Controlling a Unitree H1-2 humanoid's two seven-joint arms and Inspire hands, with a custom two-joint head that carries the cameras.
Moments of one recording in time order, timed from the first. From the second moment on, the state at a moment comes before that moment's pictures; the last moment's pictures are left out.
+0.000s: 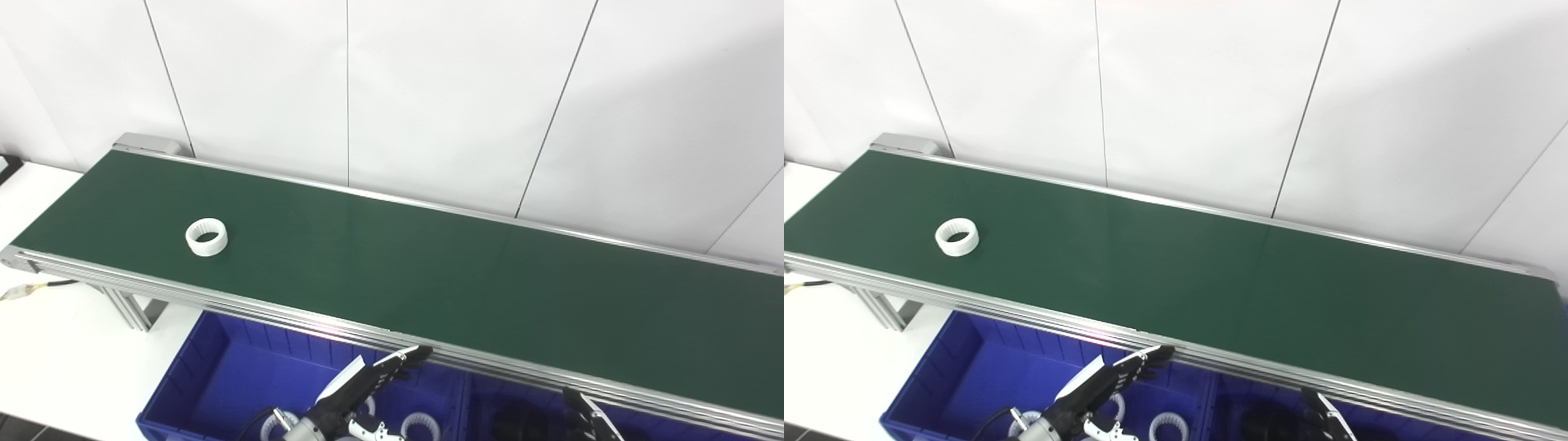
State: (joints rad) left arm 0.04 0.12 -0.25 0.31 0.18 -0.42 -0.23; right arm 0.25 -0.21 0.09 -0.09 -0.26 -0.17 0.07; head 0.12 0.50
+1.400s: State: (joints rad) left arm -0.13 0.26 -0.28 0.00 0.98 -0.29 0.07; right arm 0.24 -0.19 0.11 -0.09 -0.29 -0.17 0.06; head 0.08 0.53
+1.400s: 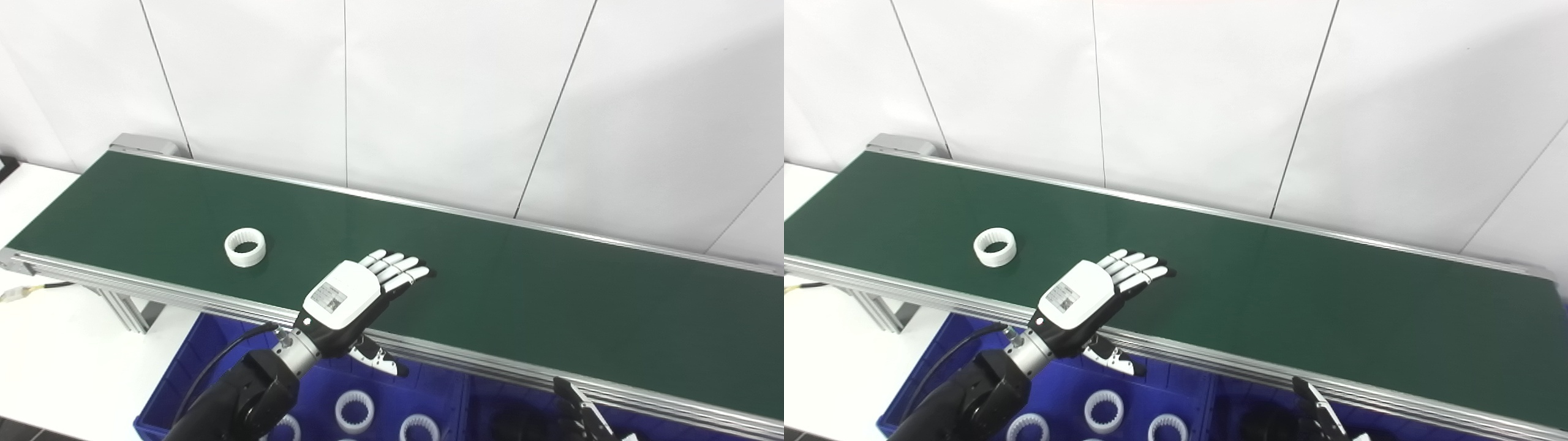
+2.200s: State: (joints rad) left arm -0.23 0.28 -0.24 0.05 0.97 -0.13 0.07; right arm 0.22 -0.19 0.11 -0.05 -0.29 -0.17 0.05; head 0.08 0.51
